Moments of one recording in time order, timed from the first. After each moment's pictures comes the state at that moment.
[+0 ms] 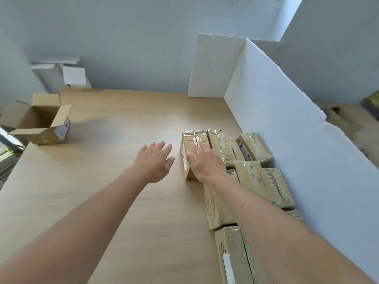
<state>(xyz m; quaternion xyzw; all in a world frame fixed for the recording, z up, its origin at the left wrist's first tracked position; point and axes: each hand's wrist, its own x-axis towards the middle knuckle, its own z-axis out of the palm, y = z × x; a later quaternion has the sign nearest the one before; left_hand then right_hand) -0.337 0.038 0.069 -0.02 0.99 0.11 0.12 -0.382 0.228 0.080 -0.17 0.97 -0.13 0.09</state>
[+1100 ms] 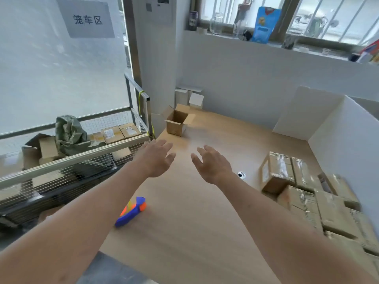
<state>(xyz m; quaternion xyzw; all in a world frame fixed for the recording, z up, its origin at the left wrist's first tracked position) 0.036 -0.138 0.178 -0.24 0.97 0.08 0.00 -0.100 0.030 0.166 -0.41 0.90 -0.12 0.05</state>
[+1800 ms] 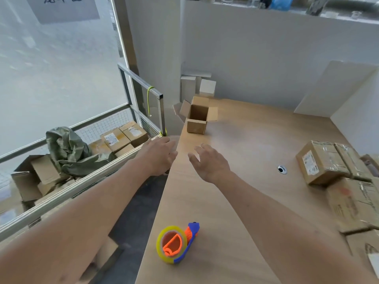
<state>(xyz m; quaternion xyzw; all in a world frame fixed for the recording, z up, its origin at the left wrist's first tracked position) 0.037 -0.410 0.148 -0.14 0.99 0.08 0.03 -0.063 -0.242 0.113 -0.33 0.93 -0.13 0.08</state>
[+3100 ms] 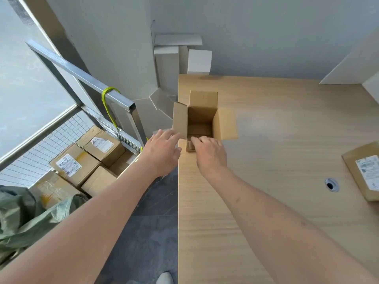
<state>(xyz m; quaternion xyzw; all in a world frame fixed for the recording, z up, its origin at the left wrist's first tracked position) -0.278 -0.610 -0.016 -0.04 0.98 0.16 0.07 -0.335 -0.451 -0.045 -0.24 0.97 -0.05 0.03</state>
